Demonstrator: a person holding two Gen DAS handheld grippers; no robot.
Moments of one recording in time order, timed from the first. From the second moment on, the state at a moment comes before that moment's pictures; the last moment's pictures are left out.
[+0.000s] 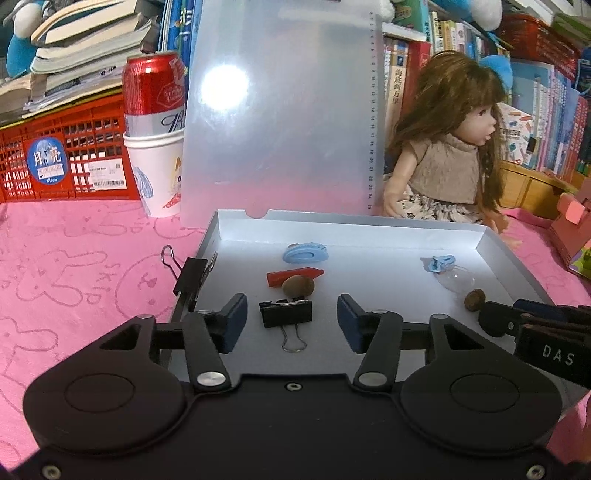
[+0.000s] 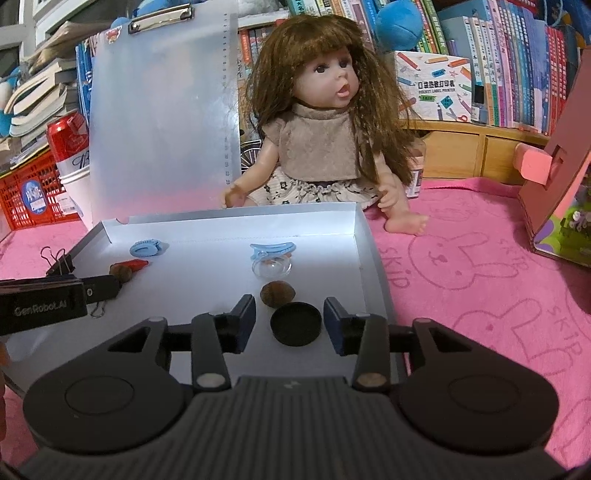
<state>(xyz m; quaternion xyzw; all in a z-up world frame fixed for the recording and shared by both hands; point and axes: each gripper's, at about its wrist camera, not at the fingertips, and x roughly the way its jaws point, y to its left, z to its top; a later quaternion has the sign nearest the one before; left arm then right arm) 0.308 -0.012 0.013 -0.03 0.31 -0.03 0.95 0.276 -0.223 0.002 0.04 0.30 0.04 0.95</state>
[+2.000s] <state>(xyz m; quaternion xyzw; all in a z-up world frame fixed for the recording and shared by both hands) 0.083 -0.015 0.037 0.01 0.29 -0.13 0.95 0.101 -0.229 0.029 -0.03 0.25 0.12 0.96</state>
